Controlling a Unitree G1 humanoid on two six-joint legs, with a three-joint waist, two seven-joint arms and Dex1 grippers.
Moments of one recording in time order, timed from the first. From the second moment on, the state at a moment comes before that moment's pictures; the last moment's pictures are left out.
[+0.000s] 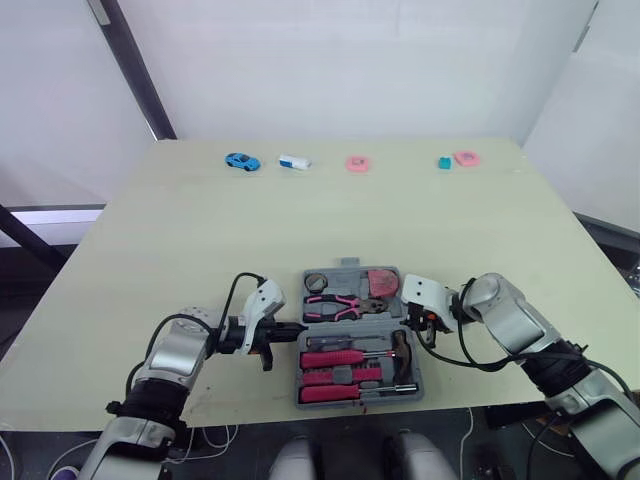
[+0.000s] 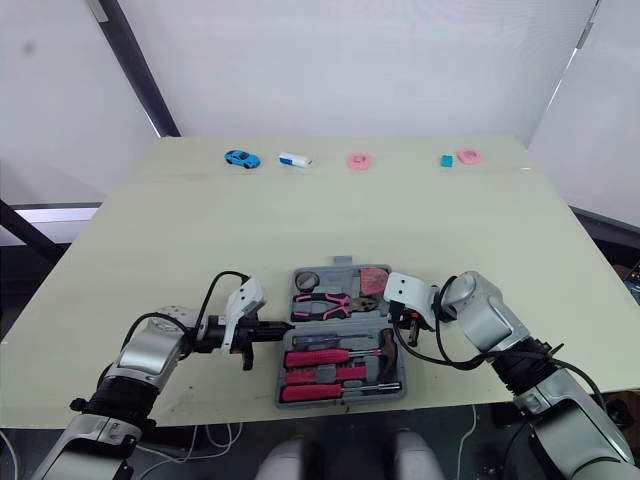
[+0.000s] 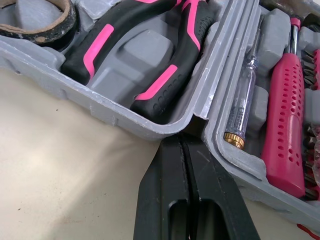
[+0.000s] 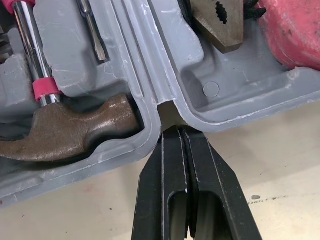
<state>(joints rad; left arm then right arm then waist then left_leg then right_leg) -0.34 0.60 -0.11 0.29 -0.14 0.38 -1.21 -0.58 -0.52 0.47 0.09 -0.16 0.64 1.13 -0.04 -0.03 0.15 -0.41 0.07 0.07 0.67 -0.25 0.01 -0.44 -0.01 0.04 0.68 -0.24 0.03</state>
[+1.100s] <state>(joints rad) -0.29 0.60 -0.11 0.26 -0.16 0.34 -1.19 -0.55 -0.54 0.47 0.04 -0.15 0.67 1.12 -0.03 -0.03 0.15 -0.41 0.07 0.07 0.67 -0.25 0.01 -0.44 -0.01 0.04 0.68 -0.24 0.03</state>
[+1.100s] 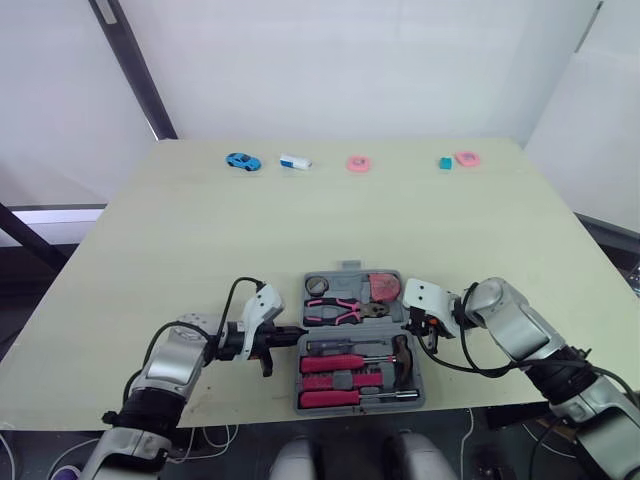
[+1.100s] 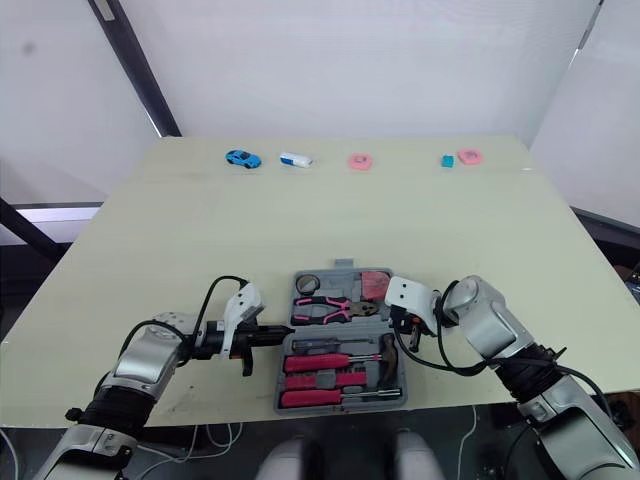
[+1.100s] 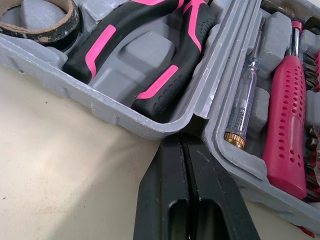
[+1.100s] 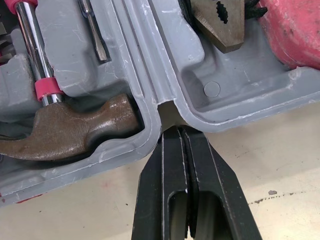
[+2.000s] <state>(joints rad) 0.12 0.69 0.33 0.21 -0.51 0.12 -1.26 0.08 -0.78 -0.29 -0.15 0.38 0.42 1.11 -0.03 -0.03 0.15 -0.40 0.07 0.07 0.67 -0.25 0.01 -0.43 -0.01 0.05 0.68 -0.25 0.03</state>
